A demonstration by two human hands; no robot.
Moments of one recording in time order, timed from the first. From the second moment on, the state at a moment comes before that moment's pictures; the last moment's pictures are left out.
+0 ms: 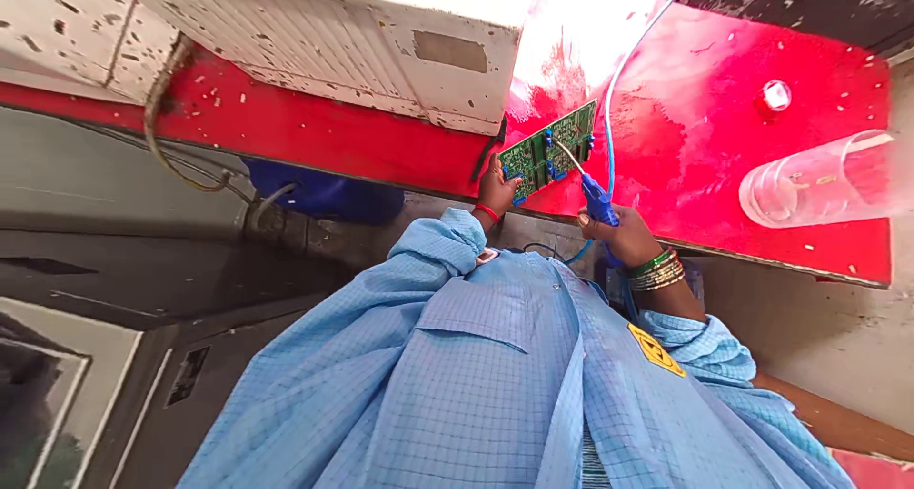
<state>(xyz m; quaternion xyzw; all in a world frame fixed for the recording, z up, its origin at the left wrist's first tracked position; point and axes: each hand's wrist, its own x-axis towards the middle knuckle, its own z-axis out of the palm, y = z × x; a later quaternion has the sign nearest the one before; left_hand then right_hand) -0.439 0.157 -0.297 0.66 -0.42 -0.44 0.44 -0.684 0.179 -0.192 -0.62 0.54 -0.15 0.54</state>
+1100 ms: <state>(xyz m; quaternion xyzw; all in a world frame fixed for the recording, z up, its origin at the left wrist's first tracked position) -0.472 0.179 -0.292 0.71 -0.35 -0.40 0.47 -0.736 0.191 -0.235 -0.63 0.52 0.00 0.58</state>
